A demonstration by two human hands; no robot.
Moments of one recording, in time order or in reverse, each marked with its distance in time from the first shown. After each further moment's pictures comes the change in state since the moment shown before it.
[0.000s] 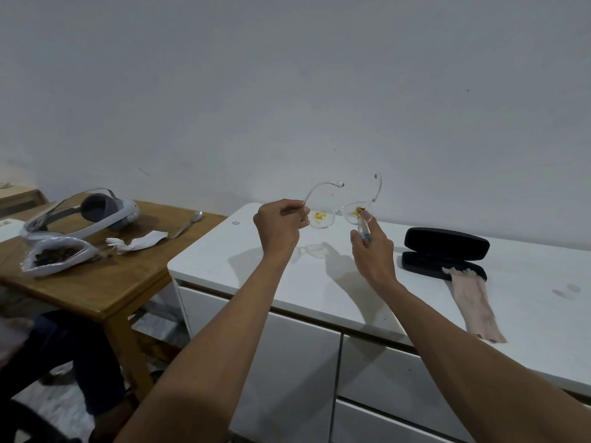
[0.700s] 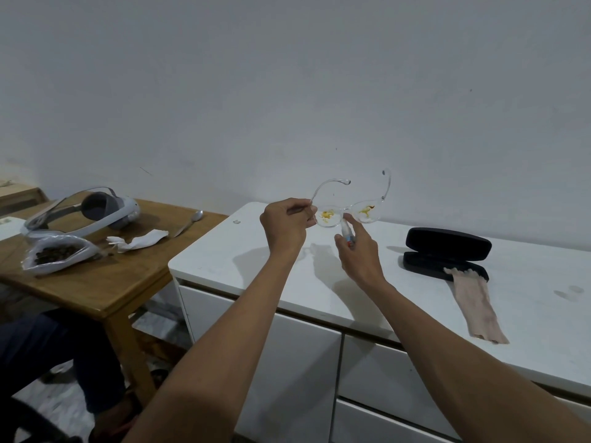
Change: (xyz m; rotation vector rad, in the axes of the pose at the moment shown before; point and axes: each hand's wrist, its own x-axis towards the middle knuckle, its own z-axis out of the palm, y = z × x) left_hand -0.005 0.001 0.008 -0.018 -0.013 -0.009; right_hand -0.004 -0.009 0.020 -0.003 -0.102 0.008
